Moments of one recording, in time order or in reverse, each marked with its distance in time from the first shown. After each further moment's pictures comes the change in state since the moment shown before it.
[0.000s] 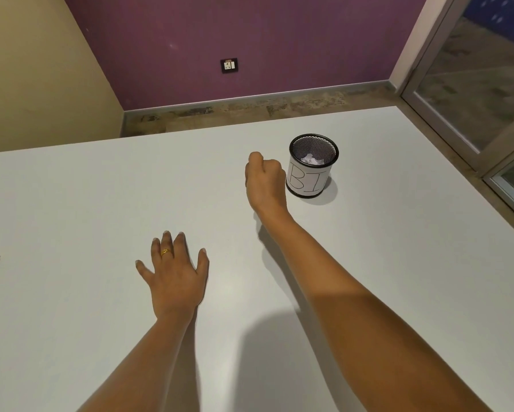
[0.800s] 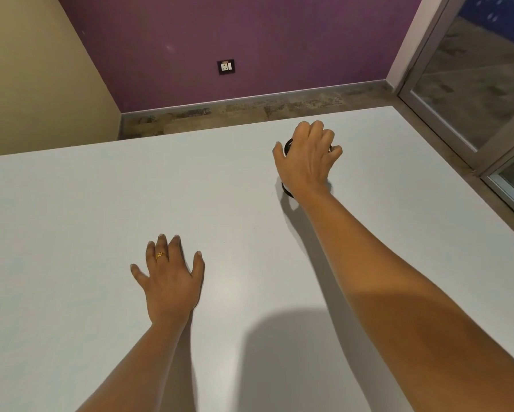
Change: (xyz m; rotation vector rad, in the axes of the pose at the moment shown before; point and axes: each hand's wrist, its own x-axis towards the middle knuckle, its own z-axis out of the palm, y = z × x) left_hand 0.000 0.001 0.001 0.010 0.002 -0.004; right_hand 0.071 0.033 -0.047 -0.966 0.388 -0.298
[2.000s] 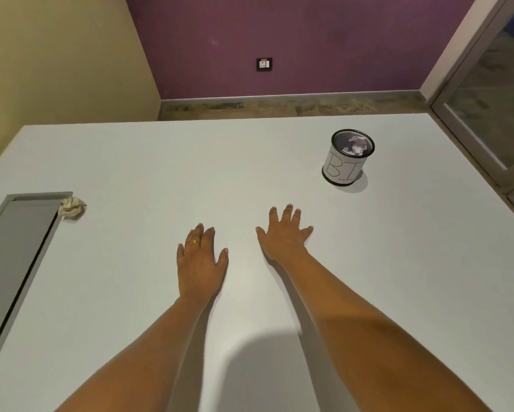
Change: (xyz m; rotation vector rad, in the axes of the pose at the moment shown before) left_hand -0.046 -0.061 -0.039 -0.210 -0.092 0.070; right_hand -0.178 -0.058 0.011 -0.099 -0.808 -0.138
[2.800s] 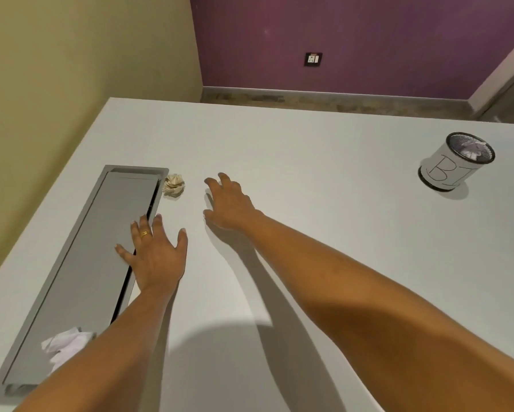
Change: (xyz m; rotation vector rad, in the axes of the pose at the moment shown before) left_hand 0.023 -0.227 -0.089 0.155 0.138 -0.380; right_hand 0.003 -0.281 0.032 0.112 -0.028 -0.528
